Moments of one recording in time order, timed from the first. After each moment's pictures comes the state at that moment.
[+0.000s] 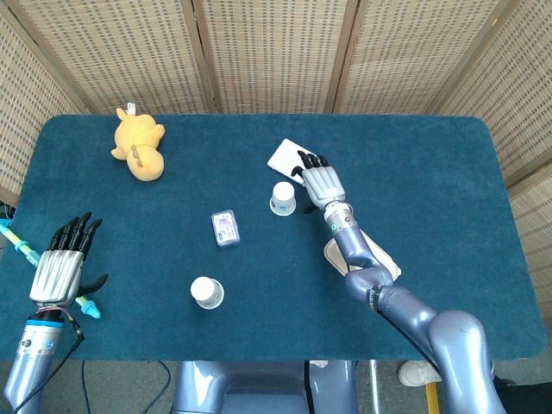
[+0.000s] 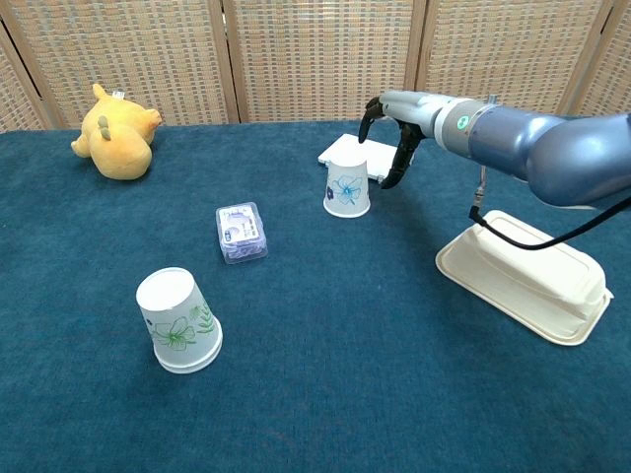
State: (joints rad) left arm -0.26 -1.29 -0.08 -1.65 1.36 1.40 0.31; right arm 1.10 -1.89 0.42 -0.65 -1.07 0.60 -0.08
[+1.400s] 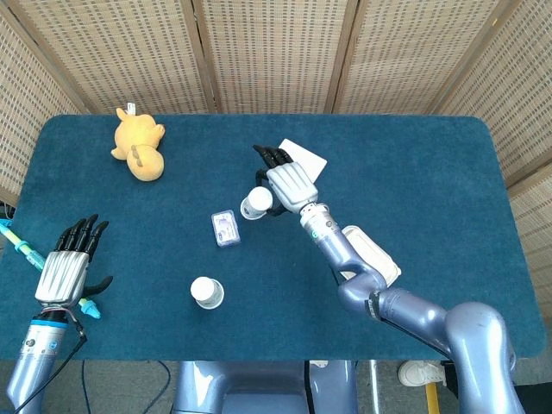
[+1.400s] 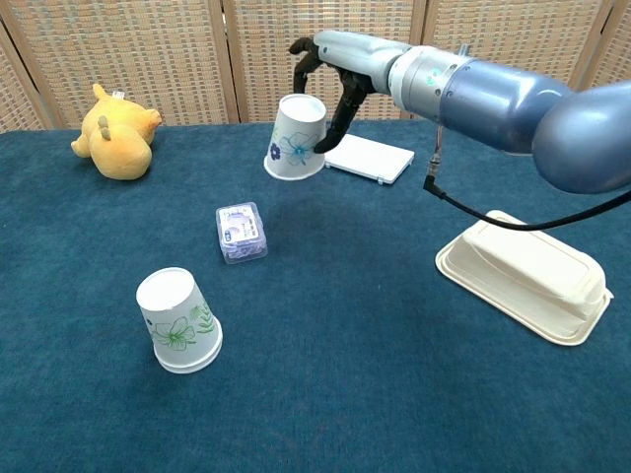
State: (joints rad) left arm -0.27 -1.29 -0.08 -1.64 1.39 1.38 0.30; right arm 1.10 -1.74 0.40 -1.04 -1.18 0.80 -0.04
